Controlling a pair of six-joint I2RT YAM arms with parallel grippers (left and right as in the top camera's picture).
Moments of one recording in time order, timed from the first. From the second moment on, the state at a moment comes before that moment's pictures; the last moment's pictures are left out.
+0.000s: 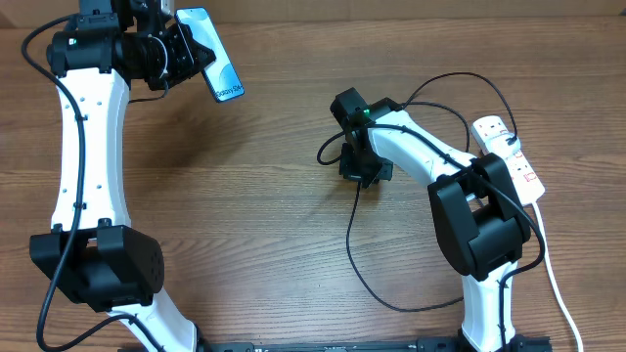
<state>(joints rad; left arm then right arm) 0.09 1.92 2.00 -1.06 0.55 -0.34 0.49 2.15 1.56 -0.98 0.02 0.64</state>
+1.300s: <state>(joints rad) 0.09 1.92 2.00 -0.71 1.10 -0.29 0.49 1.86 1.74 -1.16 -0.34 0.35</state>
